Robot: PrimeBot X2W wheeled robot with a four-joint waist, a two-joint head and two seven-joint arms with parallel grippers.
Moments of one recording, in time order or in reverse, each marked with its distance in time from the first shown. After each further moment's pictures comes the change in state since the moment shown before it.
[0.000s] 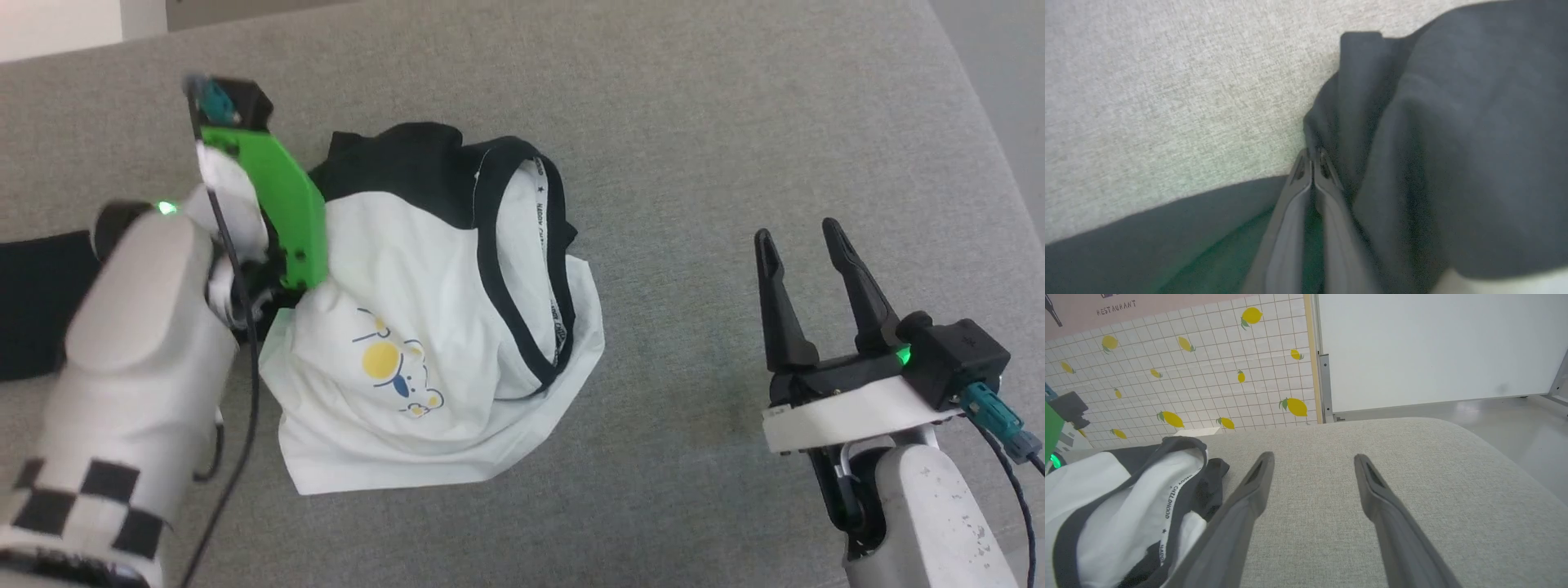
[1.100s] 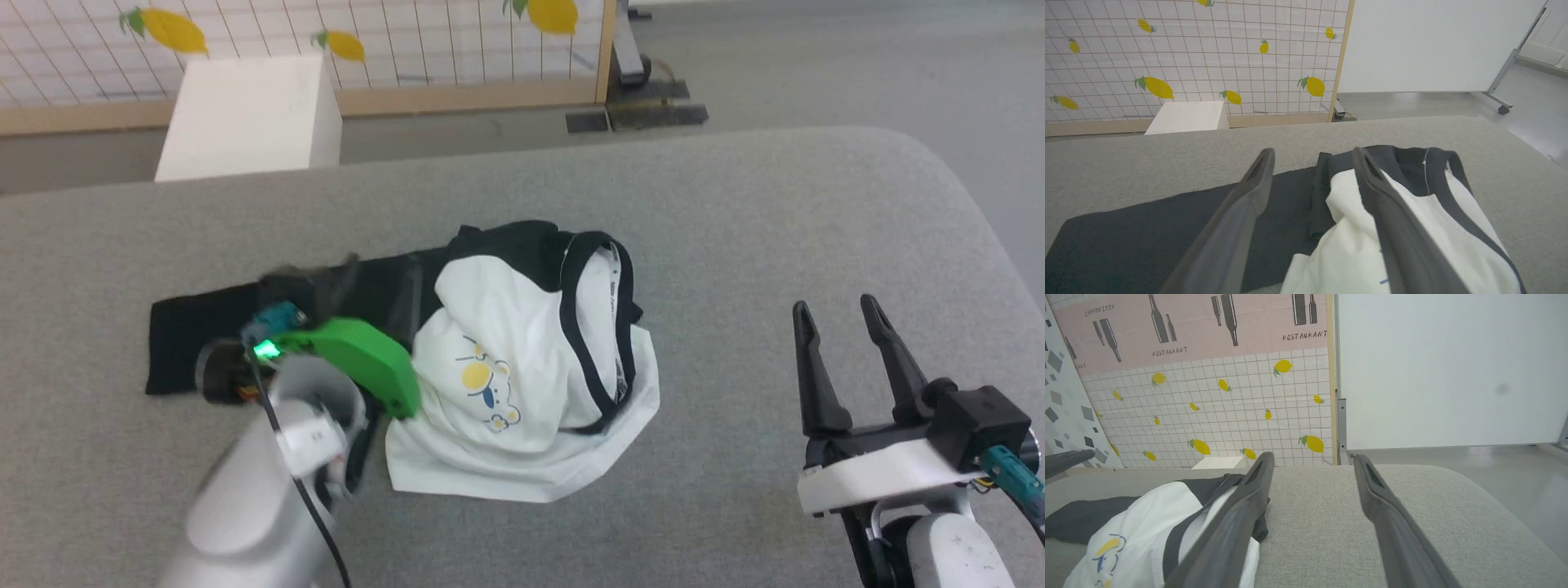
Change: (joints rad) left arm 0.446 -0.116 0.044 -0.356 0.075 0.173 -0.671; right arm 0.158 0.000 -0.083 -0.053 -0.061 0.000 0.039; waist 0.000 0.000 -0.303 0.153
